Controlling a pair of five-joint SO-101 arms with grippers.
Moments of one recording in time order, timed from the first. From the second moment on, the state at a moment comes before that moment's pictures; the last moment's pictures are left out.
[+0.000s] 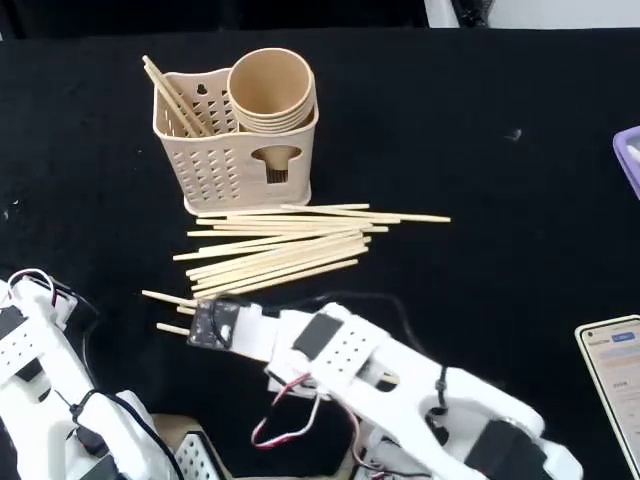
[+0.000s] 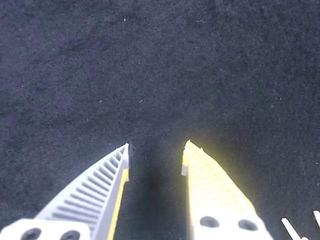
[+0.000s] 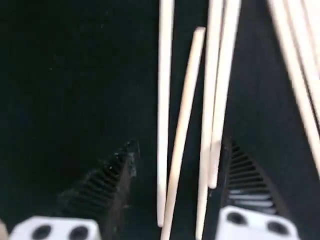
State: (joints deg) left arm -48.9 -43.0 63.6 46.3 18.9; right arm -51.3 -26.0 64.4 50.1 28.4
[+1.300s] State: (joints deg) left arm -48.9 -43.0 63.6 46.3 18.9; right arm -29.7 -49.5 58.4 58.9 34.7
